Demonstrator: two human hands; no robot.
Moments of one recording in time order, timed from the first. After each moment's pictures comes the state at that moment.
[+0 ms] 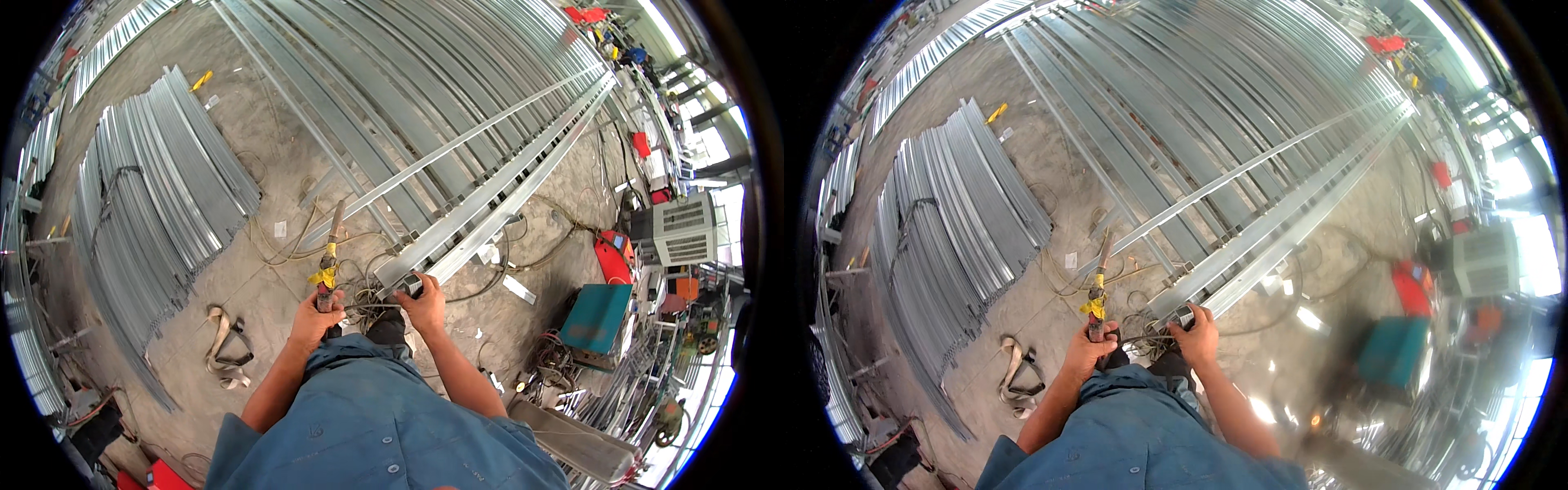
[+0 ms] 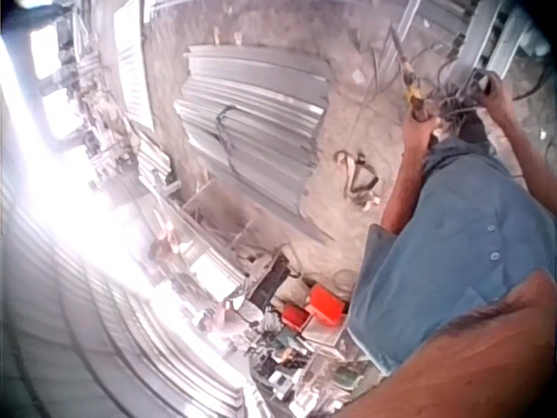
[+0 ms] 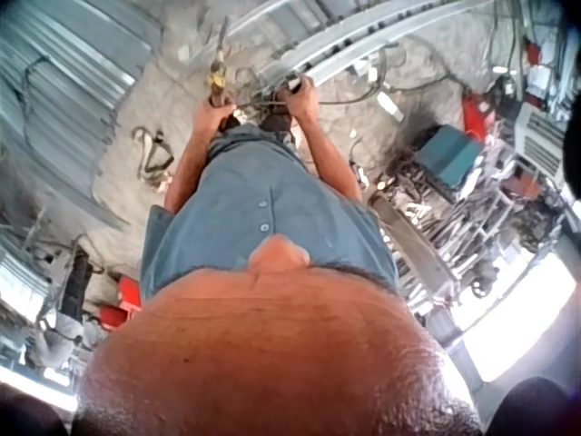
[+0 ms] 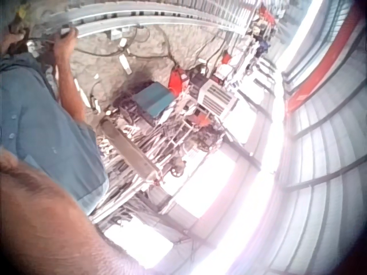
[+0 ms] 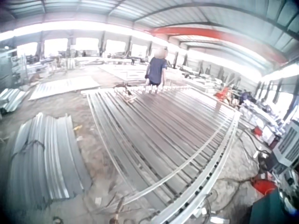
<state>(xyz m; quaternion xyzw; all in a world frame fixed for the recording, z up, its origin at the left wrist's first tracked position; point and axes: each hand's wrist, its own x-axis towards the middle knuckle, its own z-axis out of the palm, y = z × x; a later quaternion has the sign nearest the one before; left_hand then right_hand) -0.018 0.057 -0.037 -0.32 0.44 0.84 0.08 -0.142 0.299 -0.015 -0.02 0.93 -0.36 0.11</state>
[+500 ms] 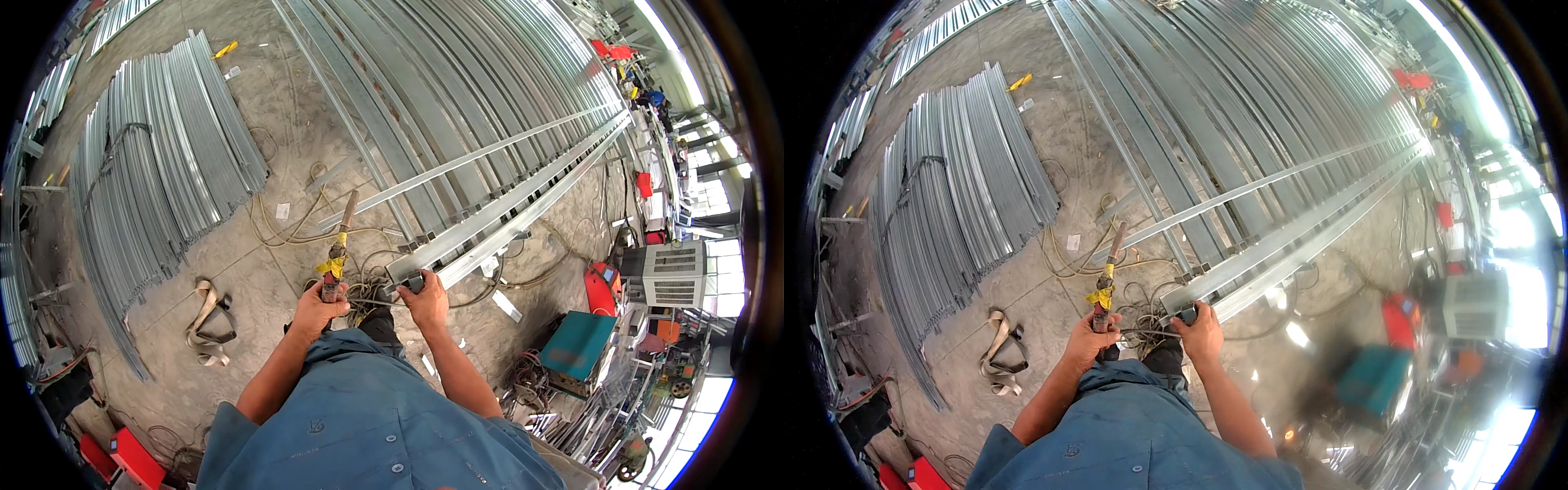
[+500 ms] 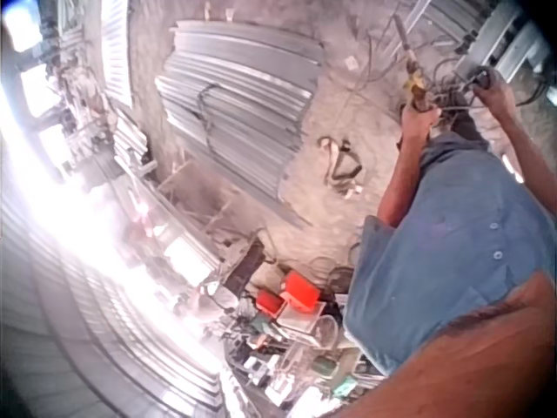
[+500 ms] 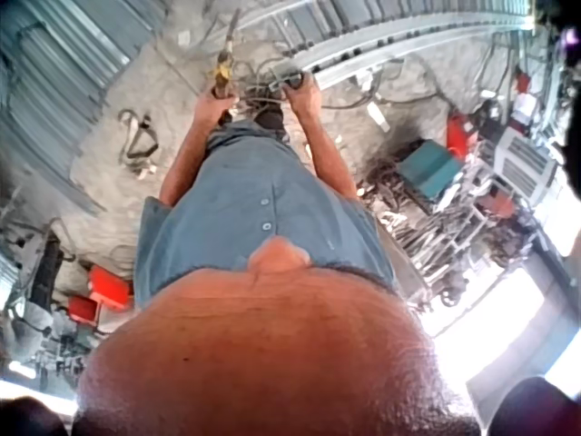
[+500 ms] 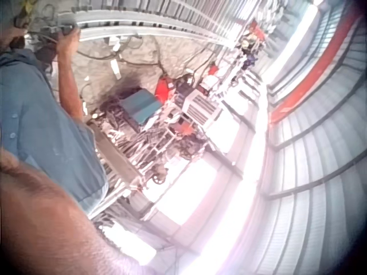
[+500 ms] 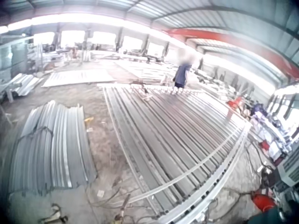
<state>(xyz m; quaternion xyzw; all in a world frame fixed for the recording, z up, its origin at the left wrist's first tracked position) -0.005 0.057 -0.054 -0.31 0.39 0.87 0.03 -0.148 0.284 -0.012 -0.04 0.96 -0.23 0.16</state>
